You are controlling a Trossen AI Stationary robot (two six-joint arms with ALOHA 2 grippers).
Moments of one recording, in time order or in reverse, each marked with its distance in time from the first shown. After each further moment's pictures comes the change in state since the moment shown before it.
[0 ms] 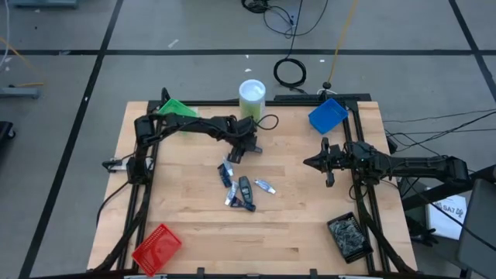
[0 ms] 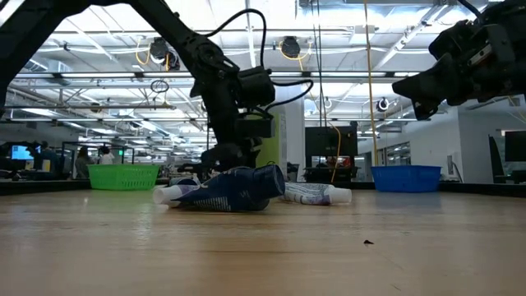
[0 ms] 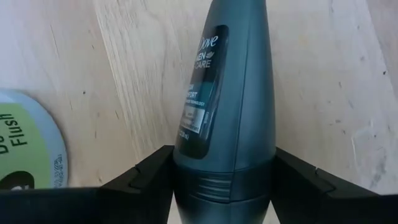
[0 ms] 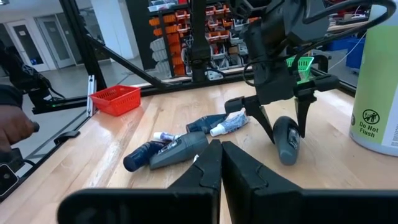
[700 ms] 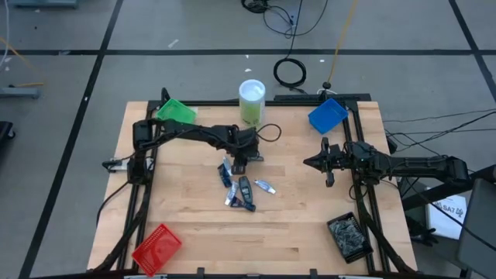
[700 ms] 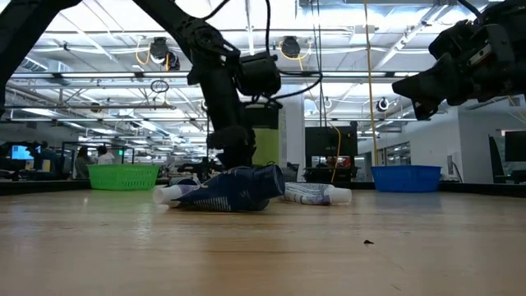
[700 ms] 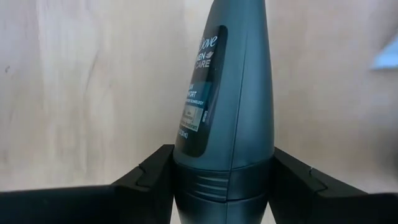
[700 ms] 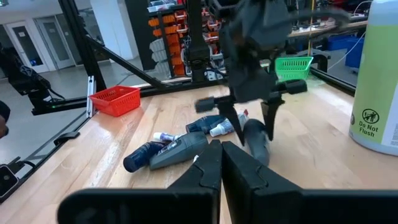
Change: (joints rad) left arm -0.097 -0.046 -0.005 0.004 -0.001 -0.332; right arm 0.000 0.000 0.000 0.000 0.003 0.007
